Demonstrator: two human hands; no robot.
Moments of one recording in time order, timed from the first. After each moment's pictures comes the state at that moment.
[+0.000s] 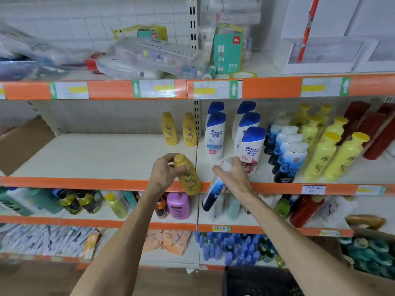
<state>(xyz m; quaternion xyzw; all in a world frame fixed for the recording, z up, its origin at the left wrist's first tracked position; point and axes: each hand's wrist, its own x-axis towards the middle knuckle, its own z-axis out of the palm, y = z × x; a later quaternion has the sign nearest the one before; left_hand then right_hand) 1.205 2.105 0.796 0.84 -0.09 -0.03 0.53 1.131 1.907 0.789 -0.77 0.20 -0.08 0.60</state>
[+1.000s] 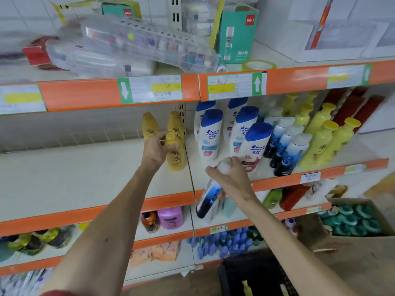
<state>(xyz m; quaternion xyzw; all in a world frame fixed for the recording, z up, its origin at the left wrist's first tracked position) 1.344 2.096 0.799 0.81 -0.18 -0.06 0.55 1.163 1.952 0.796 -0.76 0.28 -0.12 0.57</state>
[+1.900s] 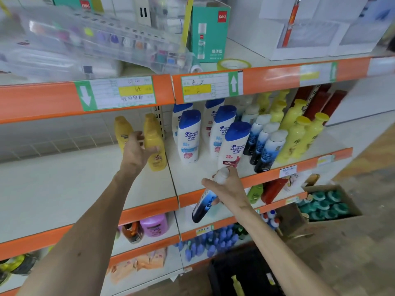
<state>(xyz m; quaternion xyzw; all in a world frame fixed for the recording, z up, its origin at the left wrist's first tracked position) 1.378 2.076 0.774 0.84 -0.15 -0.06 0.52 1.147 1.929 0.770 -0.71 0.35 -0.14 0.59</state>
